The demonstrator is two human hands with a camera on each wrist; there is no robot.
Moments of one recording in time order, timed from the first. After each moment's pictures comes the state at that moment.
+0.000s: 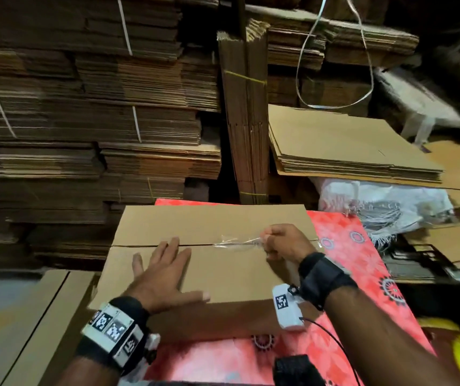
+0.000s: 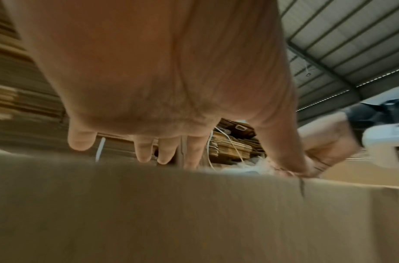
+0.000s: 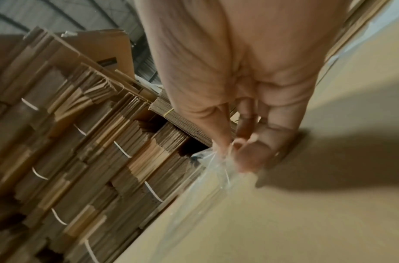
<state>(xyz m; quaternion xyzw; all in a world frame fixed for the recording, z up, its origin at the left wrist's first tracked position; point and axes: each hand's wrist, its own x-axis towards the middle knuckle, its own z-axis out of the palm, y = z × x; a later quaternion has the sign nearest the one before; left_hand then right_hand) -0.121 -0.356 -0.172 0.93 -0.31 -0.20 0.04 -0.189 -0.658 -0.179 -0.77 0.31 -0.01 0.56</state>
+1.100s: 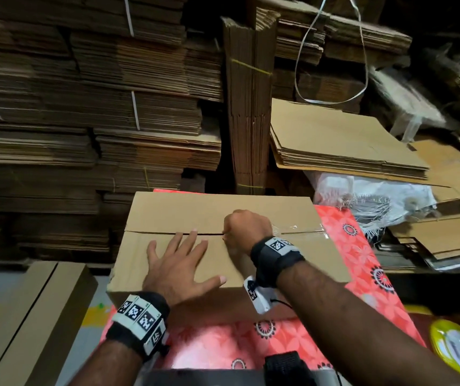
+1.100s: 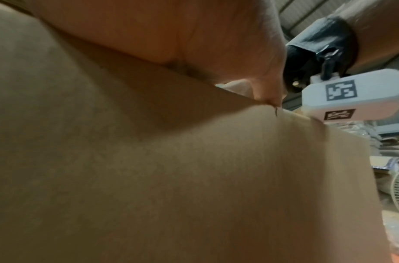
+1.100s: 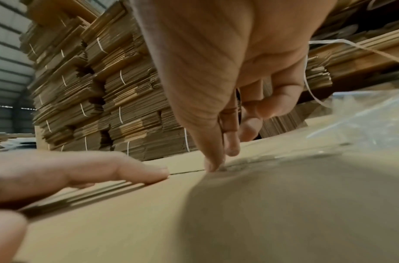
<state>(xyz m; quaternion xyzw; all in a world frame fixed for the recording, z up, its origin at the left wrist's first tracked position) -0.120 -0.357 -0.204 0.93 -0.36 -0.08 0.04 -0.138 -0.548 -0.152 -0.99 0.13 0.02 -0.02</state>
